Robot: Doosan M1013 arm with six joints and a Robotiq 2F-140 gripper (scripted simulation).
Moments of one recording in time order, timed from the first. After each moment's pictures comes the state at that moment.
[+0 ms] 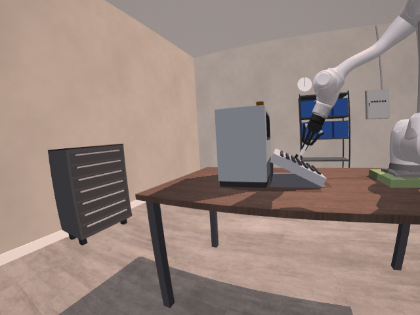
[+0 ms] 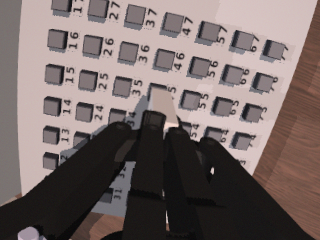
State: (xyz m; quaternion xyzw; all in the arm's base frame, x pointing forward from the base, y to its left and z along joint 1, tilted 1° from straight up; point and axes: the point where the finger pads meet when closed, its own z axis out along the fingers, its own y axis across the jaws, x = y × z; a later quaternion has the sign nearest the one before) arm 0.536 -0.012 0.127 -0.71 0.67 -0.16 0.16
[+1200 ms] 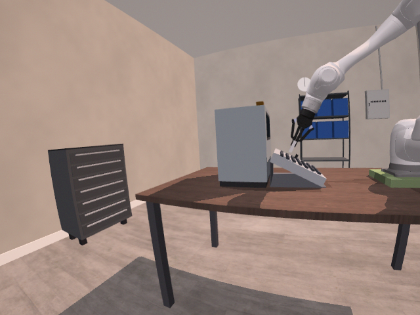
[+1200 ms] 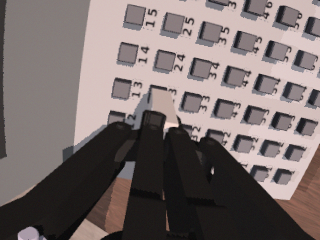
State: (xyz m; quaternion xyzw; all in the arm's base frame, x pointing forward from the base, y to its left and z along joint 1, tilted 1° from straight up) arm 0.596 0.059 0.150 -0.71 0.67 -0.16 0.16
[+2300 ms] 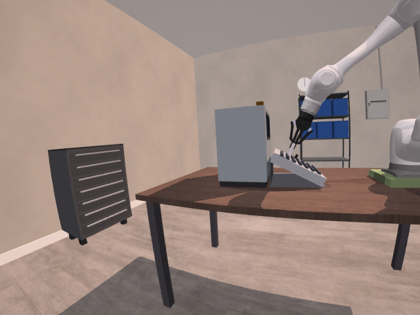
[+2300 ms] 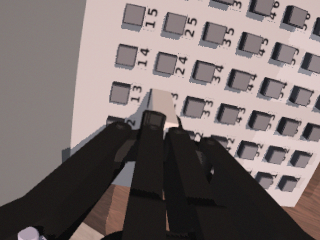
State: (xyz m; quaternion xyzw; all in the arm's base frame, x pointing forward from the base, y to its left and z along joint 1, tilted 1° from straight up) arm 0.602 0.060 0.138 -0.71 0.67 -0.16 0.16
